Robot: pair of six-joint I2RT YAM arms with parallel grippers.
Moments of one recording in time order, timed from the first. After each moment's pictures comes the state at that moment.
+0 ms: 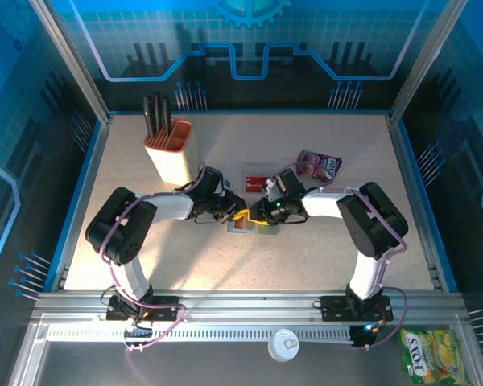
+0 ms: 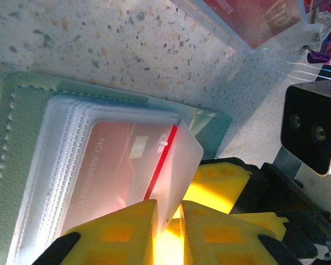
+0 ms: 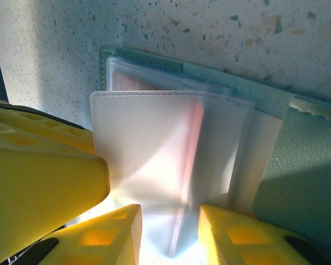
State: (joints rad) left arm -0.47 1.77 0.86 0.03 0.59 -1.14; right arm 0.52 1.82 0.90 -0.08 -0.64 0.69
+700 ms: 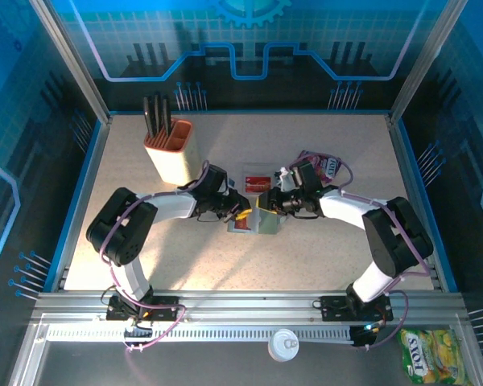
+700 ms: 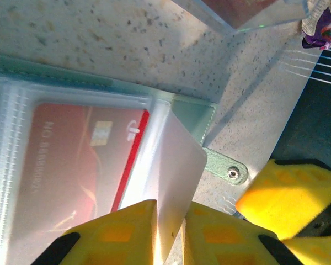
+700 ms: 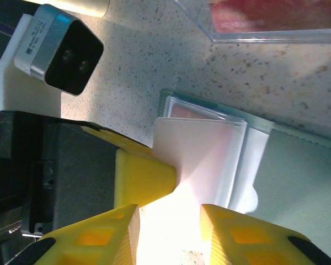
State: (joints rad) left arm -0.51 1.77 0.91 -0.02 0.60 -1.14; right arm 0.44 1.63 0.84 -0.08 -0.64 0.67
